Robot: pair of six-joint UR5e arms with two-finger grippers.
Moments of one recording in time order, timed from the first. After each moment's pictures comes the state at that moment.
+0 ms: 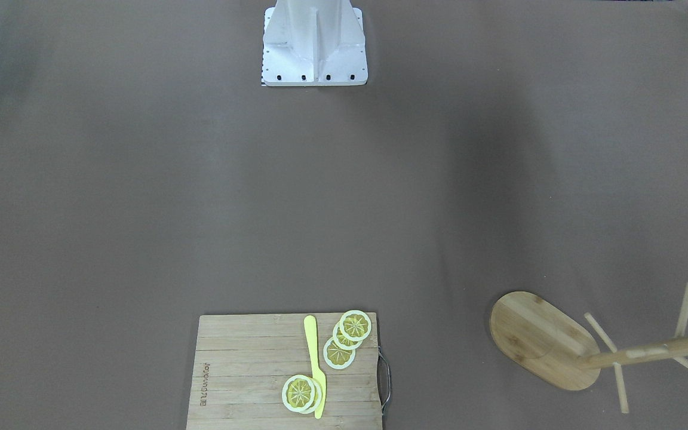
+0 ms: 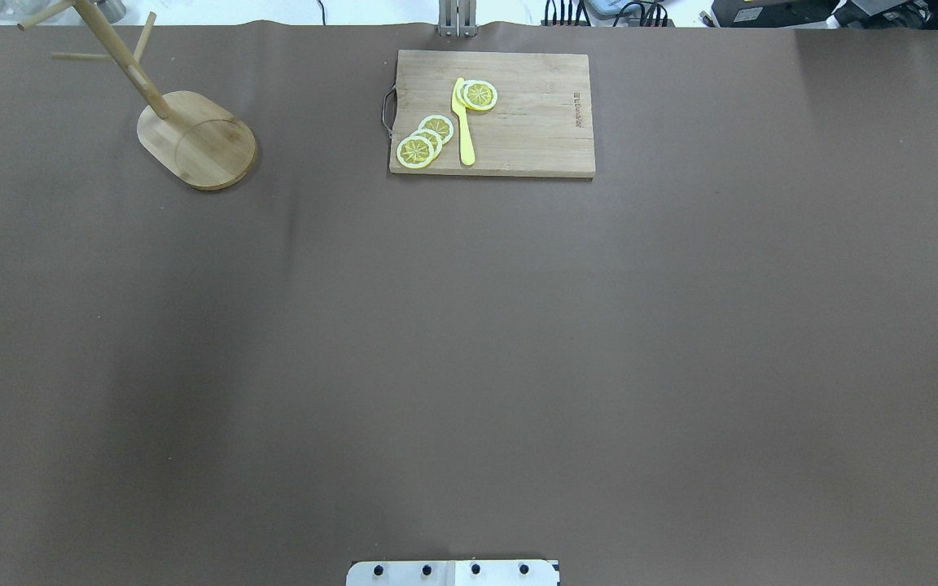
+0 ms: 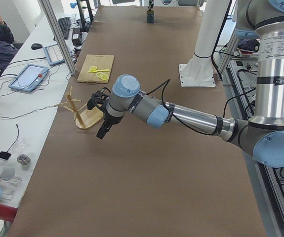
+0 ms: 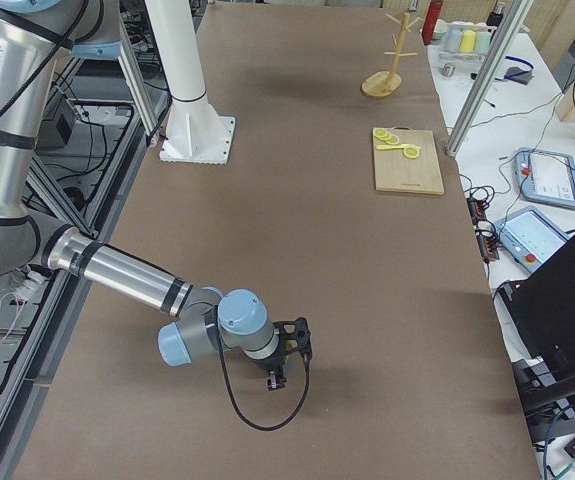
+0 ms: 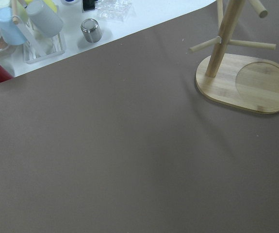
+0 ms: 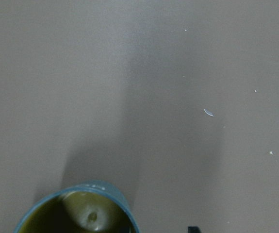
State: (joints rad) left arm -1.56 -1.54 -1.85 -1.91 -2.32 -0.04; right arm 1.49 -1.89 1.47 -0.78 2.23 0.12
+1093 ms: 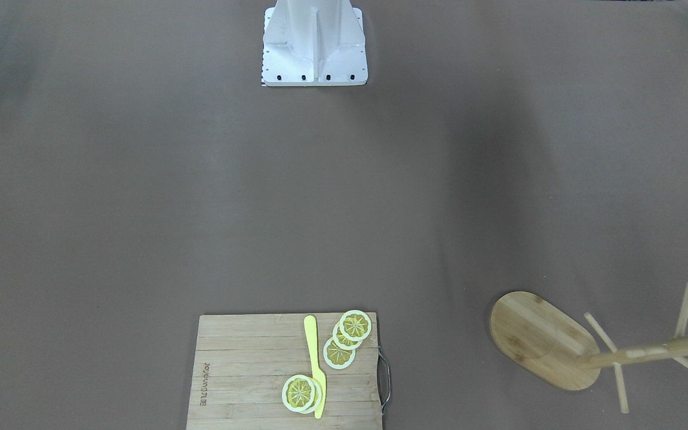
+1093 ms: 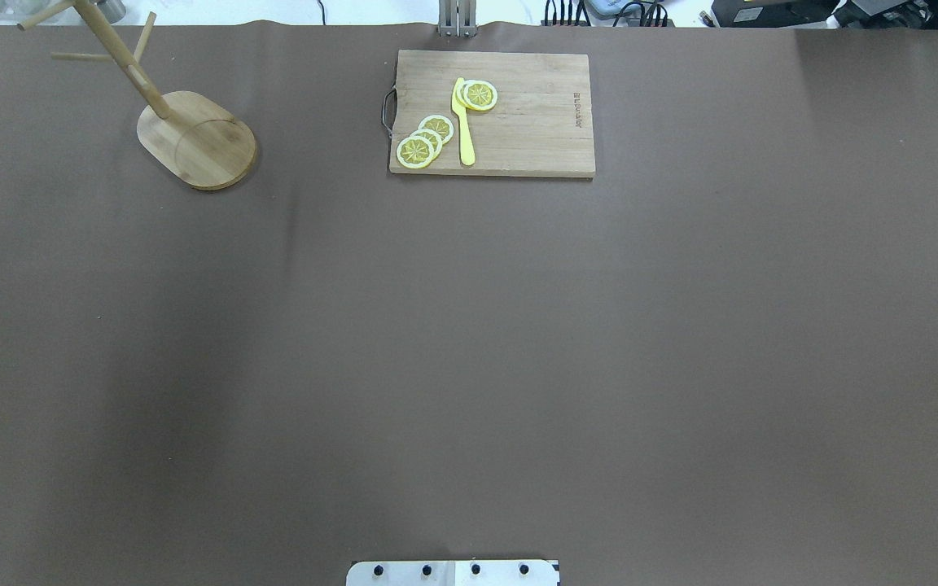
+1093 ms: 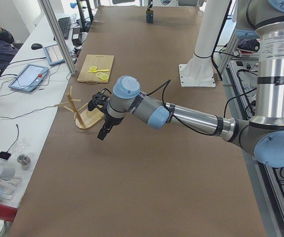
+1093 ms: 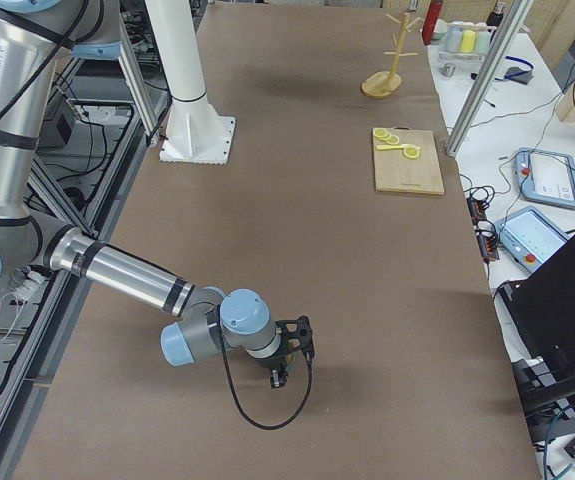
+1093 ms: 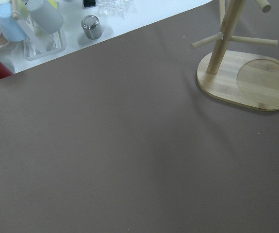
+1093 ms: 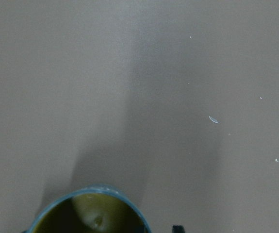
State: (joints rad) left arm -1.56 -1.53 -1.85 -1.91 -2.32 -0.04; right arm 1.49 -1.88 1.47 -0.78 2.23 0.12
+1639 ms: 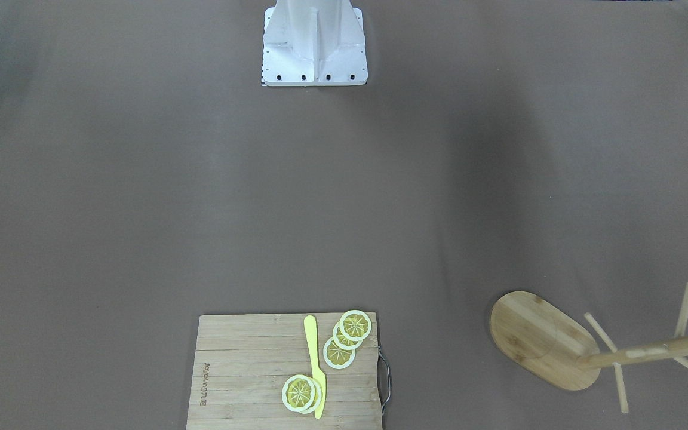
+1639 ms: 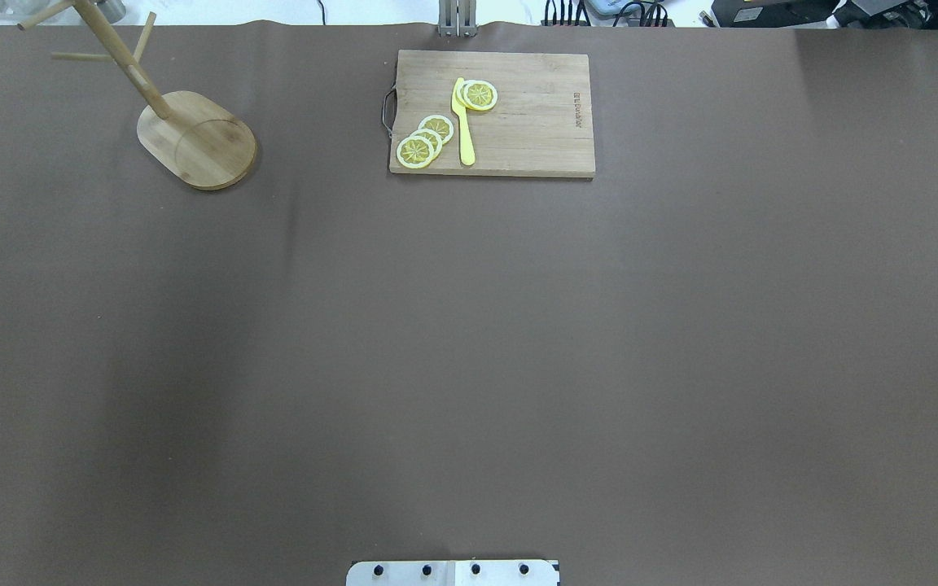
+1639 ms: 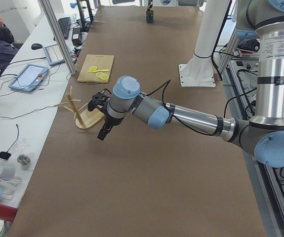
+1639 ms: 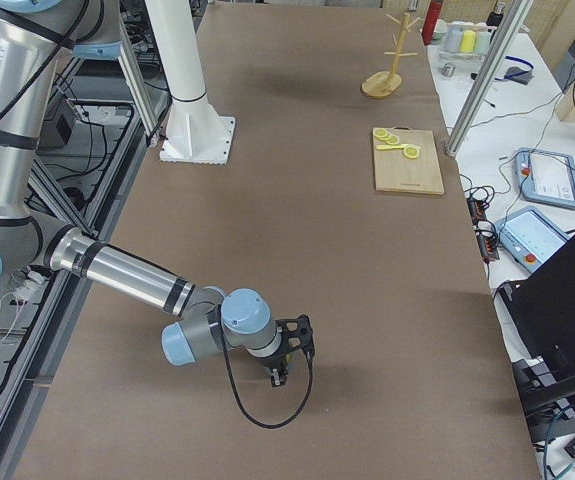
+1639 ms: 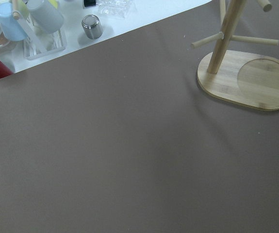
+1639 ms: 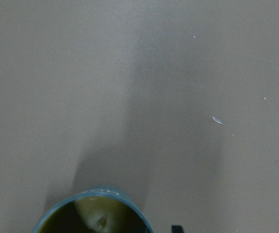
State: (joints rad) left arm -1.56 -1.53 -1.85 -1.91 -2.32 -0.04; right arm 1.48 -1.88 1.47 -0.78 2.24 0.12
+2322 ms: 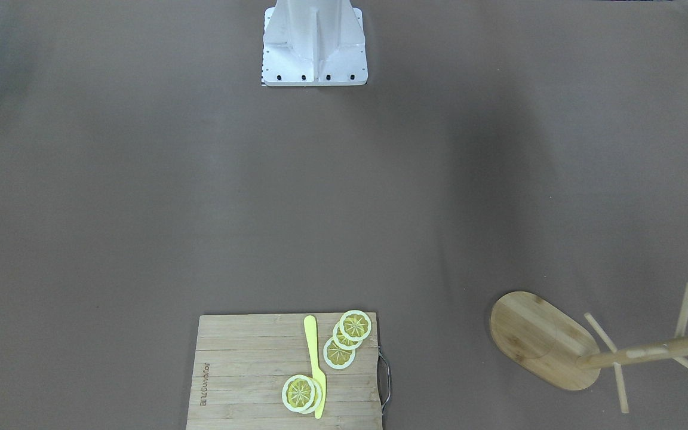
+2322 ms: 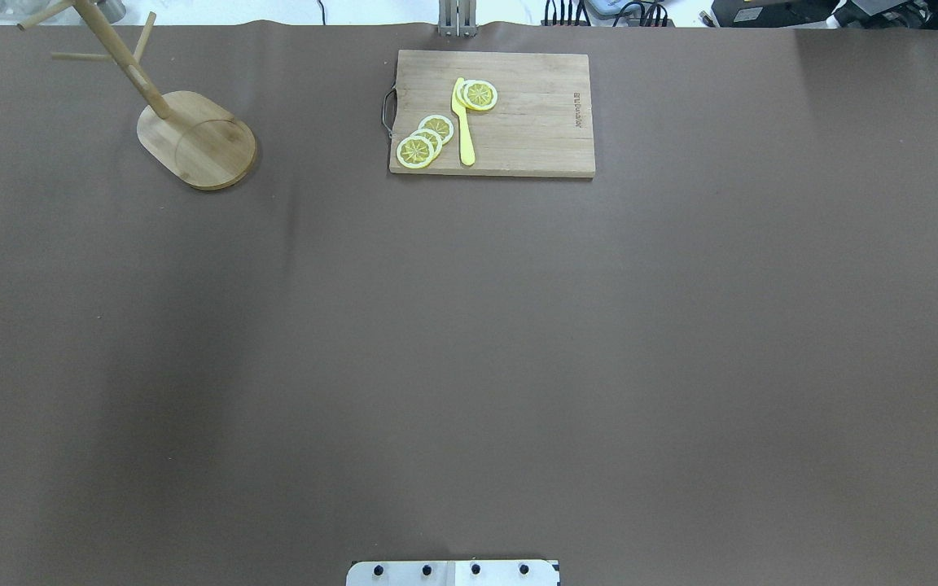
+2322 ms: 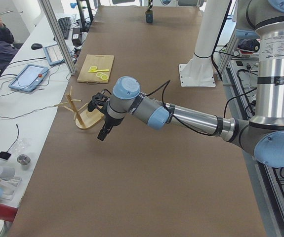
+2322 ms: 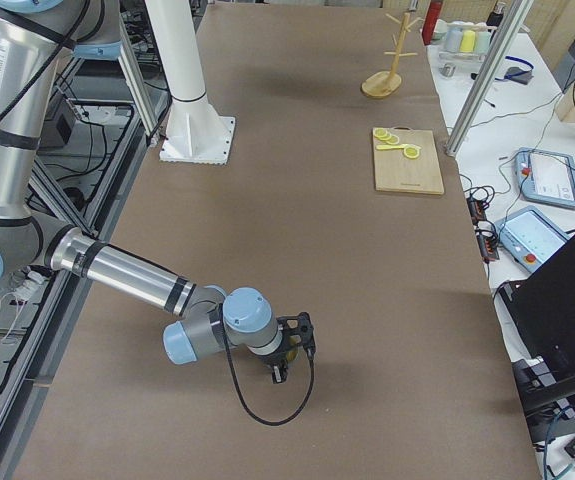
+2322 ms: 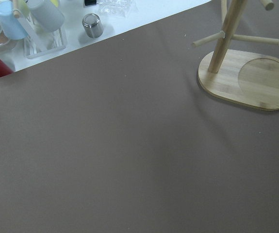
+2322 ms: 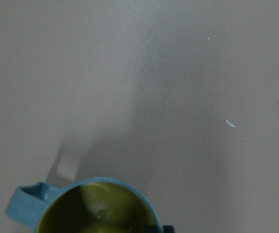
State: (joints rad) left arm -1.56 -1.53 -1.85 -1.91 -2.32 -0.05; right arm 1.47 -1.88 1.47 -0.78 2.26 0.11
